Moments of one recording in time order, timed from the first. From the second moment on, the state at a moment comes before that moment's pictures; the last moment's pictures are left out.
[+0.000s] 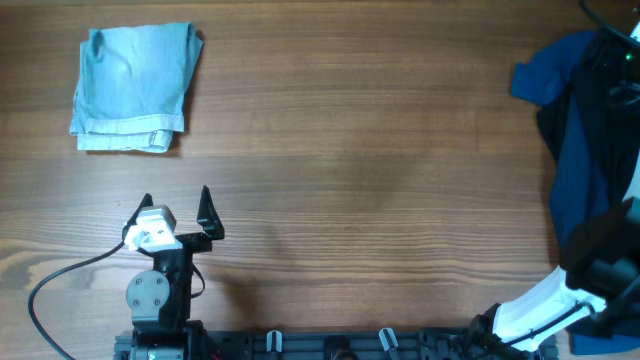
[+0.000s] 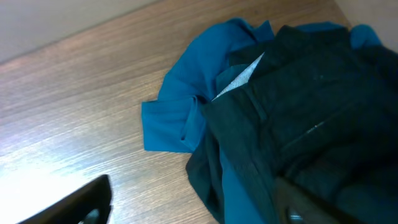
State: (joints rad) left arm 0.01 0.02 0.01 -0.07 -0.06 -0.18; right arm -0.45 1.92 1.86 -0.84 -0.05 -0.04
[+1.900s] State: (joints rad) left arm 0.01 0.02 0.01 -0.07 -0.06 -0.18; right arm -0.45 2.28 1.86 -0.53 0.06 -0.25
